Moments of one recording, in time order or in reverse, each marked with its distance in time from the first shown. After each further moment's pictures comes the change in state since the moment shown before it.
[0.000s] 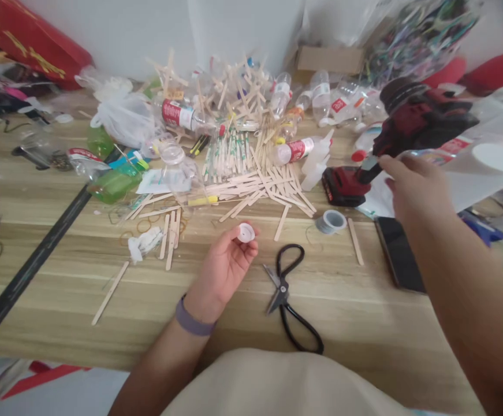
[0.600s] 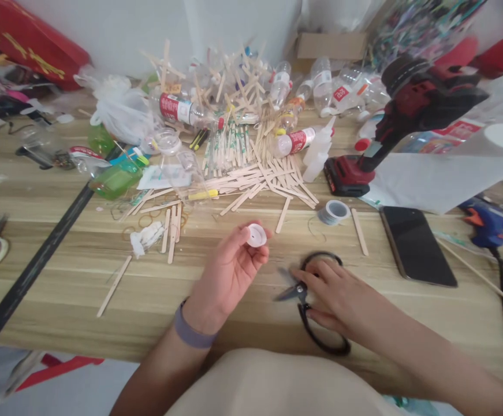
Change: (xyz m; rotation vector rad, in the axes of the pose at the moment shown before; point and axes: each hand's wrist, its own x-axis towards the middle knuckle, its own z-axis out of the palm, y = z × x) left_hand -0.021 -0.010 -0.004 0.036 -0.177 -0.003; right_hand -0.188 -0.031 -0.044 -0.467 -1.024 -0.836
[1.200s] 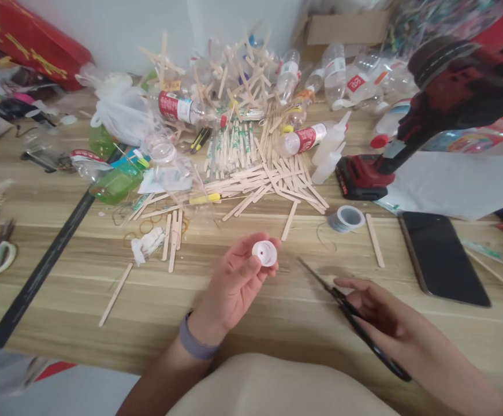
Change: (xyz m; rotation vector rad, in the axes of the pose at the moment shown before) left_hand 0.007 -0.014 -0.021 0.115 -0.208 0.112; right_hand -0.040 0.009 -0.006 0.861 0.001 0.606
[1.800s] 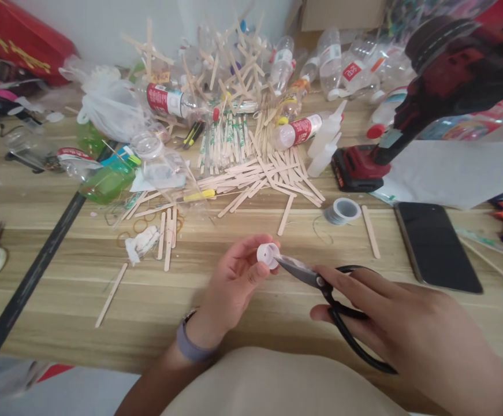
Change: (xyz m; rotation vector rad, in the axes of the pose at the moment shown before) left_hand -0.004 -0.007 -0.001 0.236 0.060 0.049; right_hand 0.016 -0.073 -0.011 -0.870 0.339 -0.656
